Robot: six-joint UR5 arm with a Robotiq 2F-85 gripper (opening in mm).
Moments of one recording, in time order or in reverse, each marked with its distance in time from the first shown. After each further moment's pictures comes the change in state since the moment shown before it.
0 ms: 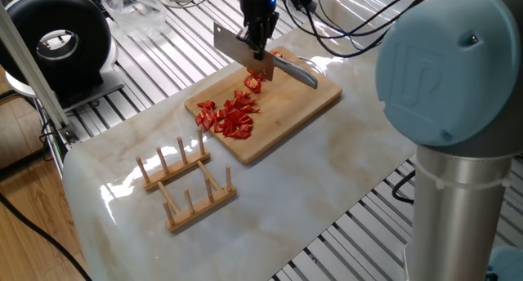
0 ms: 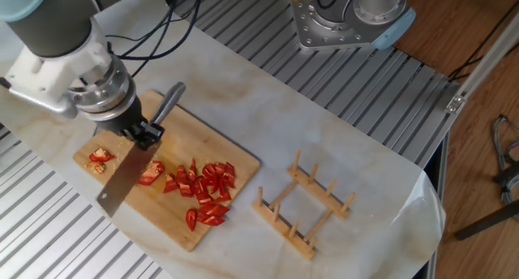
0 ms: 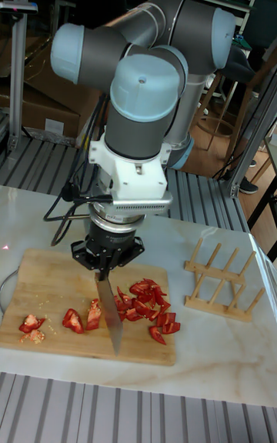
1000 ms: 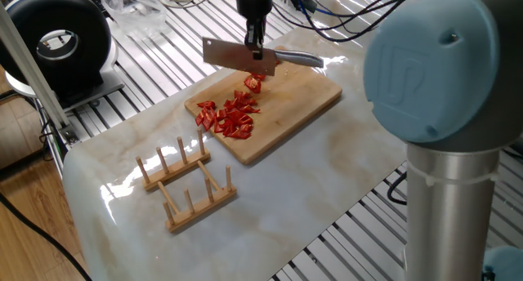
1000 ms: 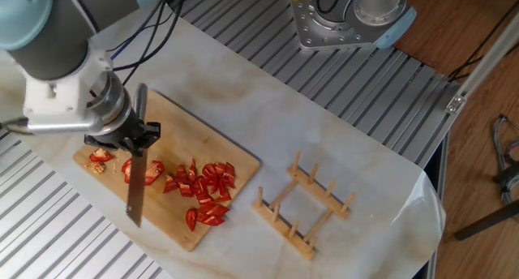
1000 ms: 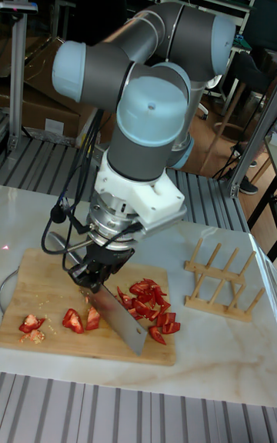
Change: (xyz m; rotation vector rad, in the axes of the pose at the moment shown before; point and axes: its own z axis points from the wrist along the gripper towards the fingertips) arm -0.015 -0.018 0.016 0.051 0.050 -0.442
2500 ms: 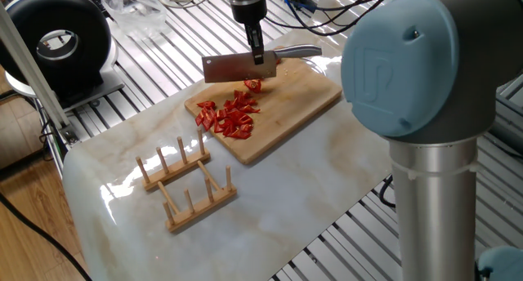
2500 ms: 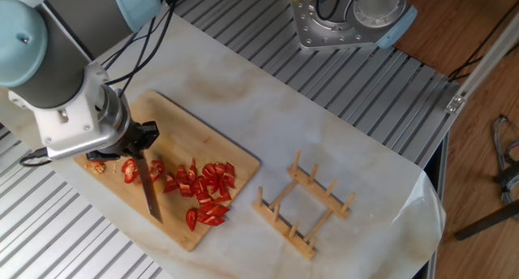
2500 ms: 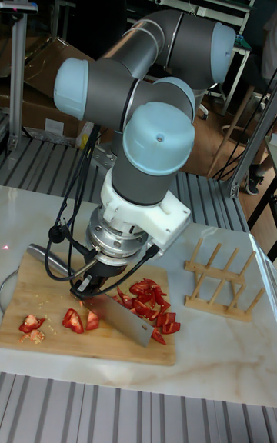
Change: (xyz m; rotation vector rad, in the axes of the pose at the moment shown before) arm 0.001 -0.005 0.014 -0.019 0.065 -0.253
